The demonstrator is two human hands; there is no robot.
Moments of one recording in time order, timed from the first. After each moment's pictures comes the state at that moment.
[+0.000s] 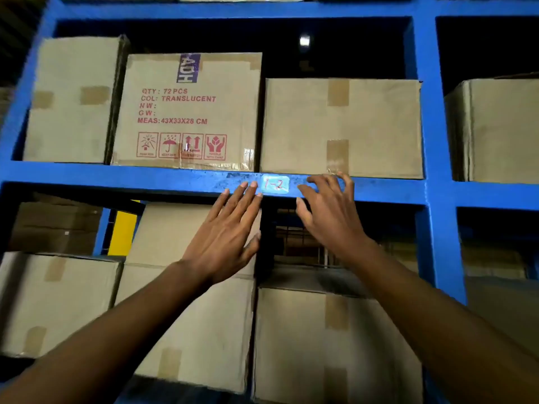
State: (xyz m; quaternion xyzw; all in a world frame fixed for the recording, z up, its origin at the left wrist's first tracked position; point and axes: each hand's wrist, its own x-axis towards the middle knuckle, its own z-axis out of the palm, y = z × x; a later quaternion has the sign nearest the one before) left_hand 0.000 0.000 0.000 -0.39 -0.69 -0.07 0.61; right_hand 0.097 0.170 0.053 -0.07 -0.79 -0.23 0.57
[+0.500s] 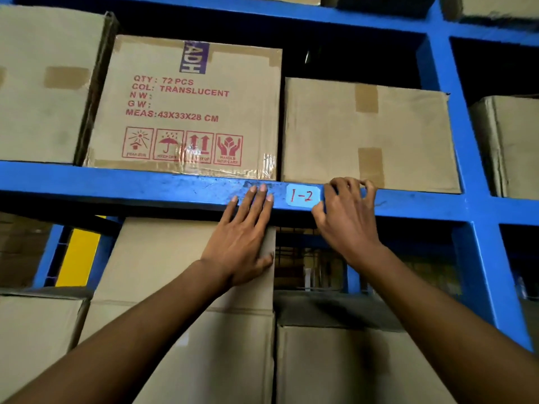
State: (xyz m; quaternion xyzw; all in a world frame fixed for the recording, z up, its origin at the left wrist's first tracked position) left_hand -0.114 0.024 0.038 -0.41 -0.69 -0.07 0.60; right_hand 0.020 0.164 0.078 -0.22 -0.73 -0.26 0.60
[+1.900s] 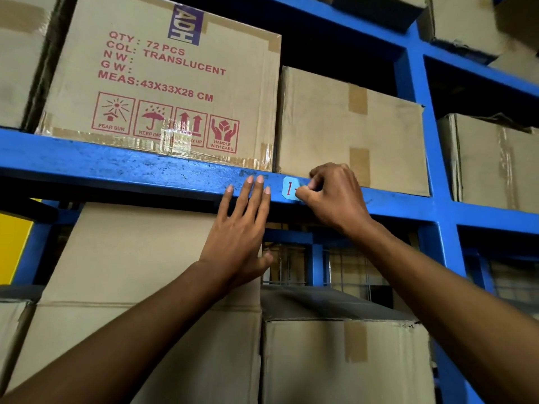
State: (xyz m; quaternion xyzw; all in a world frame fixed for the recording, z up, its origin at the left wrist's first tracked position) left_hand -0.131 0.039 0.031 -0.42 -0.63 -0.12 0.64; right_hand 0.017 0.132 0.100 -0.12 -0.74 -0.05 0.66
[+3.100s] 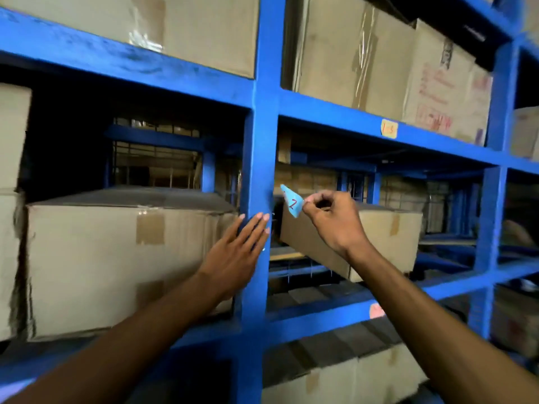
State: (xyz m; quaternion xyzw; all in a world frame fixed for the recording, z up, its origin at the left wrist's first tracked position) left_hand 0.103 0.304 -0.146 -0.55 -0.62 0.04 0.55; right_hand 0.278 0.377 -0.074 -0.21 -0.75 0.20 0.59
